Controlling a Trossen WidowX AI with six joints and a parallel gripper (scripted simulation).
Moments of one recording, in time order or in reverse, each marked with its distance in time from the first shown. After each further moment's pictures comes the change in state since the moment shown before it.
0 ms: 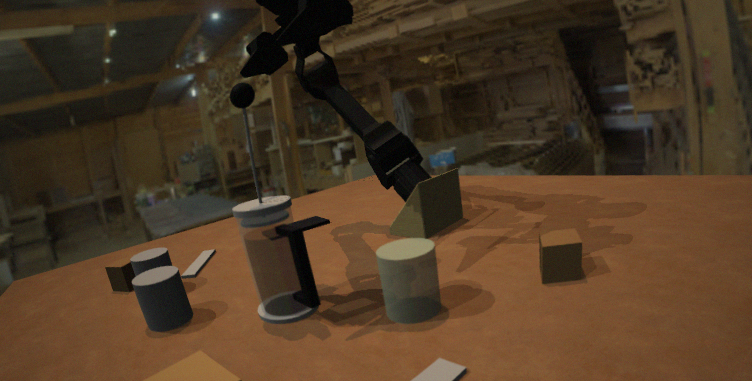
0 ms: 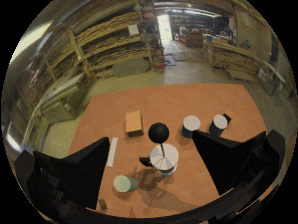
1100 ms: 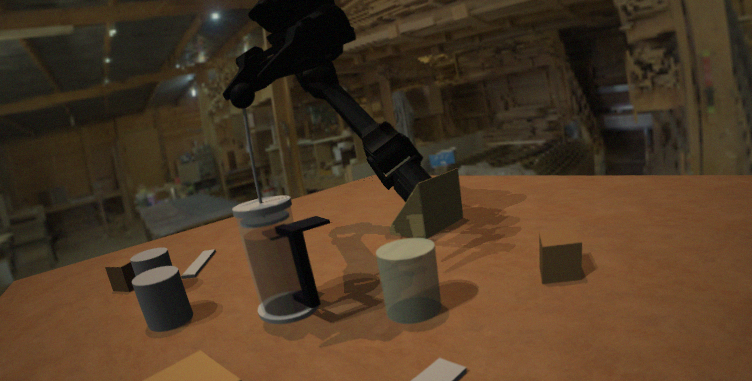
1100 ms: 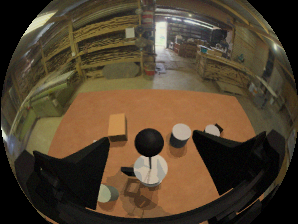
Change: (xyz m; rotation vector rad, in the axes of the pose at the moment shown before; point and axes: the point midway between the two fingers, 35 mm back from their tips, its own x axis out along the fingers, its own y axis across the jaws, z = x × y) arm 0.041 -0.012 -0.012 -0.130 -0.046 -0.114
